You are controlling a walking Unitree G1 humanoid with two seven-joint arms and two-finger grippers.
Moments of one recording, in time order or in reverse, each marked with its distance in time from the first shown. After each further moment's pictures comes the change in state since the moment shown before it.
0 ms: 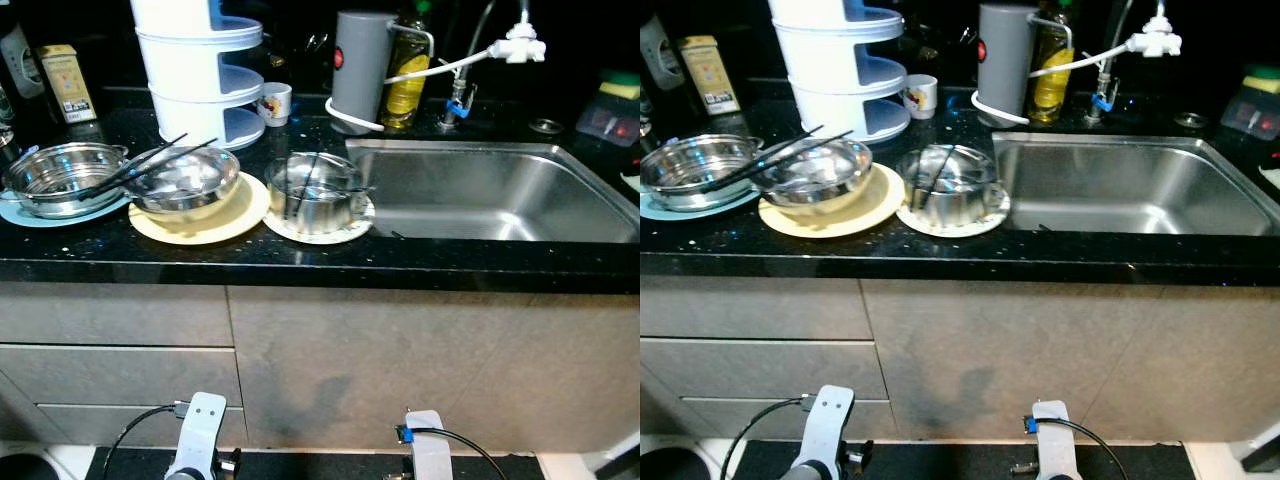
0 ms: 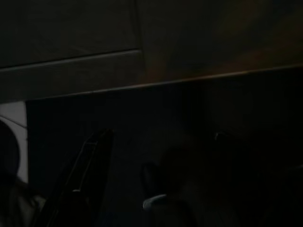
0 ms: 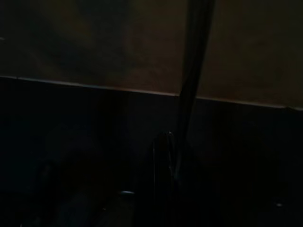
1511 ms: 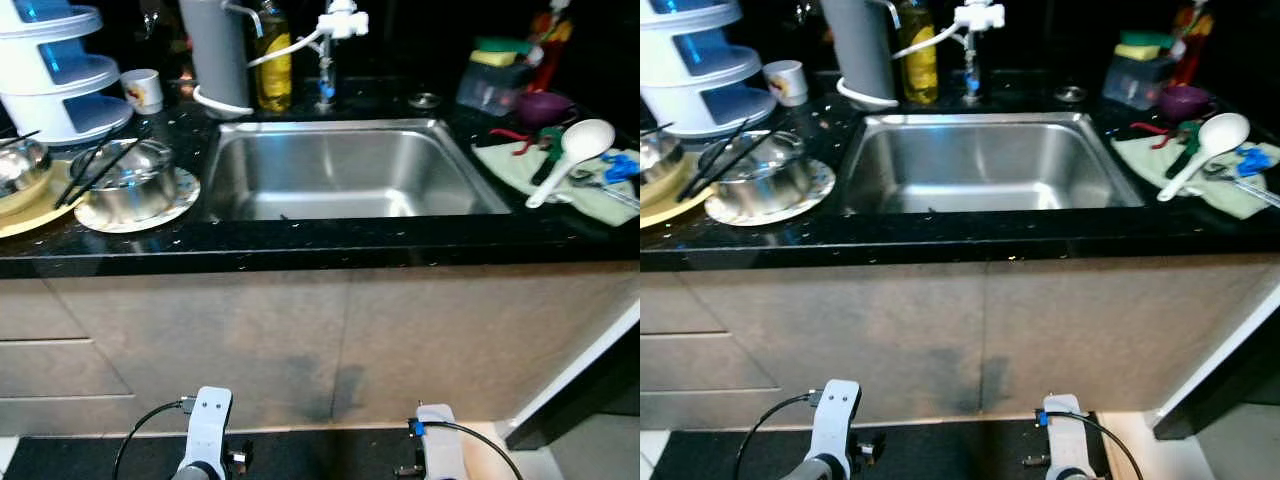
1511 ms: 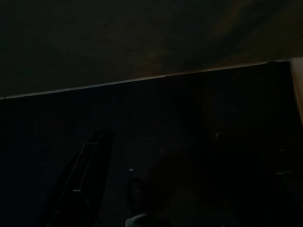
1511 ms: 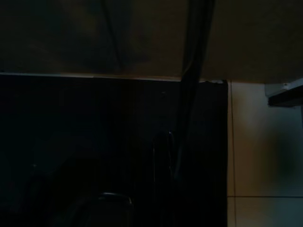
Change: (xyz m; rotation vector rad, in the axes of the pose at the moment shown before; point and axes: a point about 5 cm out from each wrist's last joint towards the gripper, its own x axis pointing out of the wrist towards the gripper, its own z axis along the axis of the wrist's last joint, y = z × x) left arm 0.005 -0.006 0.013 -0.063 -0.045 -0.026; right arm 0.002 -0.006 0.009 -0.008 -0.023 -0.018
